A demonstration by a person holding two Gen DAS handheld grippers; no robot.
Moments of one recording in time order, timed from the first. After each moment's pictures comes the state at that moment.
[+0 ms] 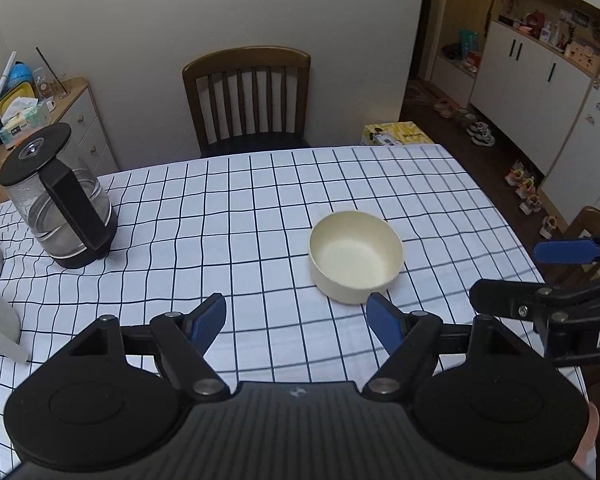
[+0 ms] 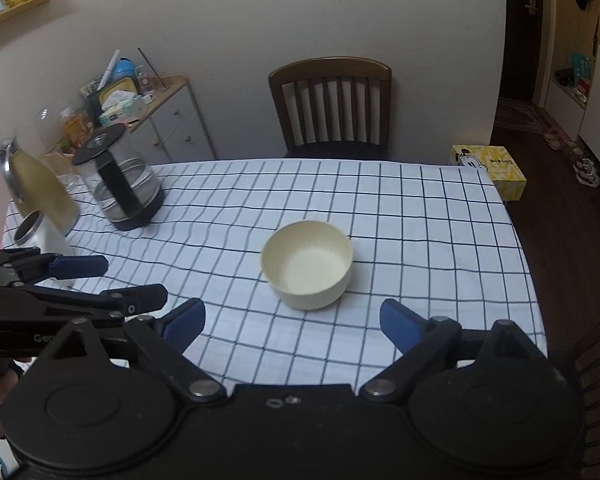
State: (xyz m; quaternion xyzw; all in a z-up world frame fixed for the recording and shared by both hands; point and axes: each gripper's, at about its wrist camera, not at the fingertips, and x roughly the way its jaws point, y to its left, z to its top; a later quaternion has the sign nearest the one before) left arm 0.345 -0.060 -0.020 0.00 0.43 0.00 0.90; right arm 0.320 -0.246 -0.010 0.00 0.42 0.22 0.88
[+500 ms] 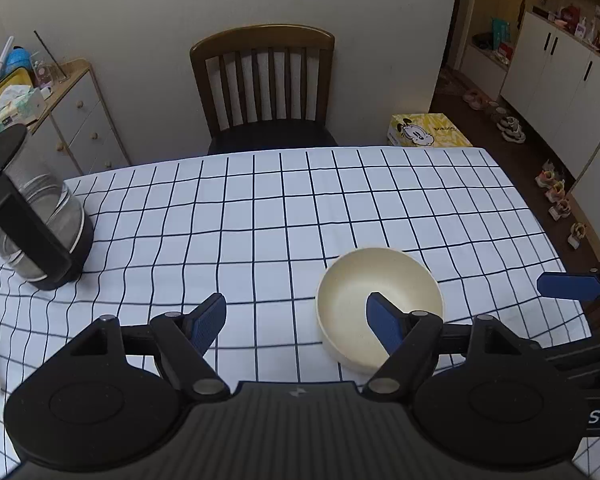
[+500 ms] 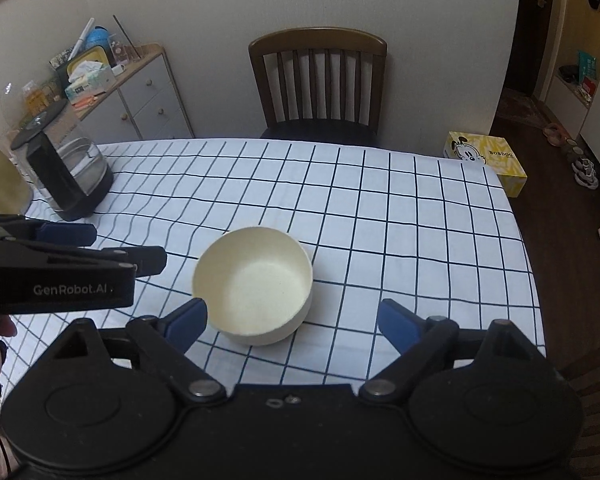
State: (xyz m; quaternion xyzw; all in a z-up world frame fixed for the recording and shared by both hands) left arm 0.445 -0.070 -0.065 0.00 0.46 0.03 0.89; right arm 0.406 -0.236 -0.063 -0.03 0.45 0.21 0.87
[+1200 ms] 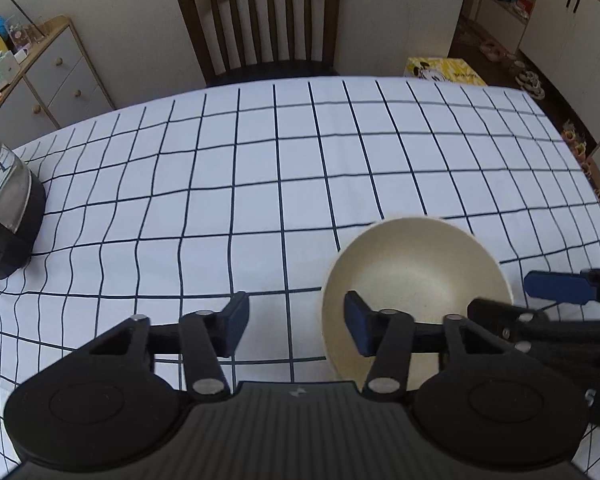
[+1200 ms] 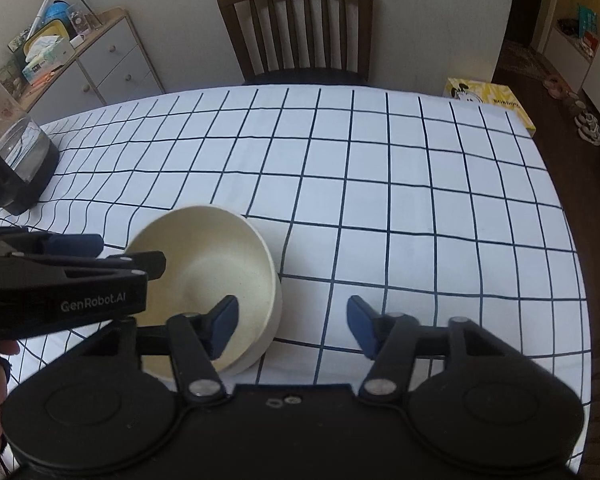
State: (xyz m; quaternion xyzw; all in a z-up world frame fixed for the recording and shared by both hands) left arm 0.504 -0.074 -0.147 0.01 0.53 0.04 0.85; right arm 0.465 -0.225 -0.133 -0.02 0.52 0.18 0.83
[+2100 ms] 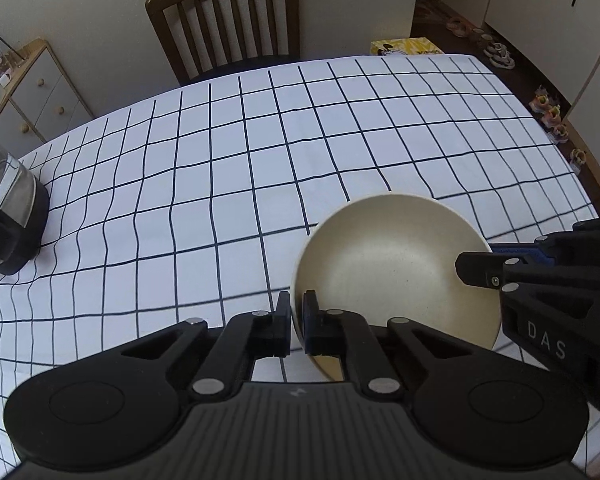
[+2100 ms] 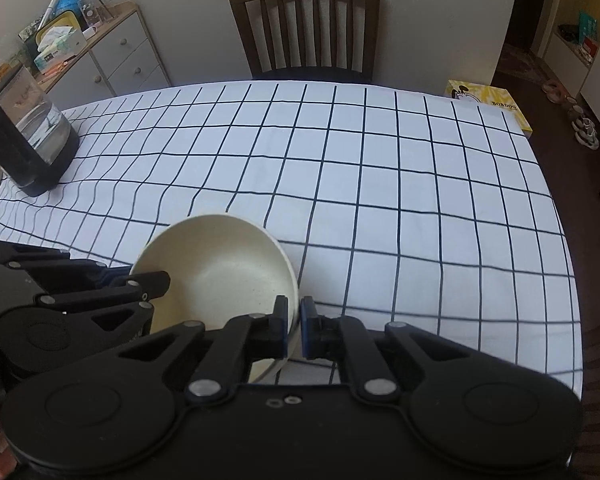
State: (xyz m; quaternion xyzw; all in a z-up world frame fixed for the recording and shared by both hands) left arm 0.445 -0.096 -0.120 0.04 0.53 0.00 0.85; right arm 0.426 -0.214 -0.110 -0.03 0.52 0.18 0.83
